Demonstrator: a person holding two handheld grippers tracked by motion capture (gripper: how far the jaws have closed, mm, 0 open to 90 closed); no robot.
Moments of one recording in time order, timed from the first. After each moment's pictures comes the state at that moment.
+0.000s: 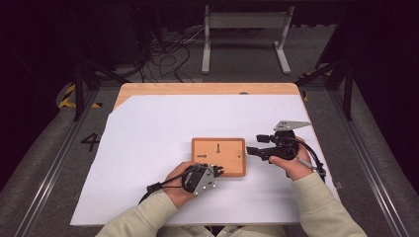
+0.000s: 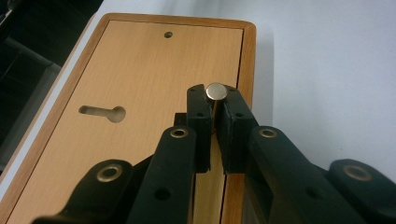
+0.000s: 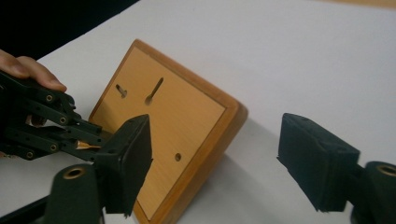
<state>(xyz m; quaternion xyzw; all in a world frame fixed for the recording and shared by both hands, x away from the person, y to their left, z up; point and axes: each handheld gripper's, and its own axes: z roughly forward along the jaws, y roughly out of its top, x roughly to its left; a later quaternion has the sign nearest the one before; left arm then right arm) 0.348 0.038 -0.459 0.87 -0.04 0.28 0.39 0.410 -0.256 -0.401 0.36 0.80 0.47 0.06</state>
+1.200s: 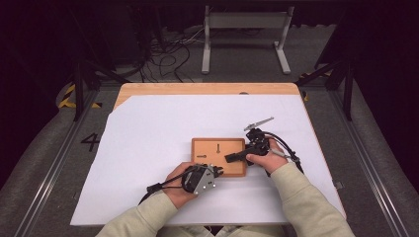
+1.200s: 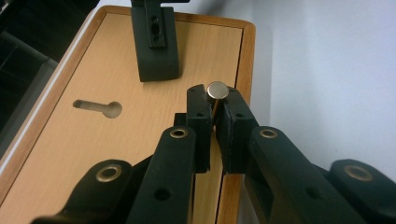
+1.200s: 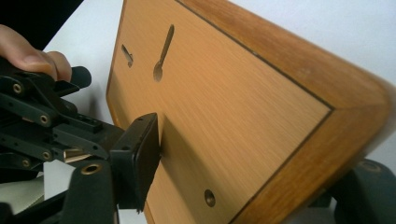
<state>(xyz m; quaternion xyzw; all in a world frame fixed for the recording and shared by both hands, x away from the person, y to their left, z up) 0.347 0.038 -0.459 0.88 -0.03 0.27 0.40 0.451 -0.205 -0.443 0.36 0.83 0.41 -0.11</state>
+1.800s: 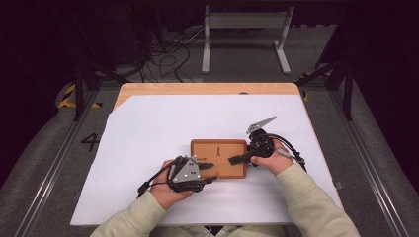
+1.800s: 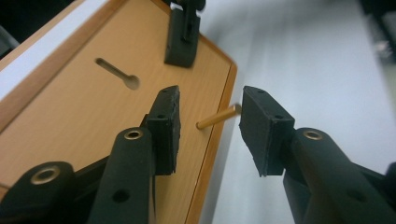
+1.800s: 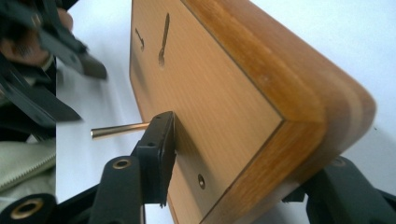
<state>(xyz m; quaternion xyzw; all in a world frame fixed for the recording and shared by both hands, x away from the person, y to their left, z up) 0.342 0.079 -0.425 0.86 0.07 0.14 0.48 0.437 -0.210 -0.424 0.28 0.87 0.40 -0.09</state>
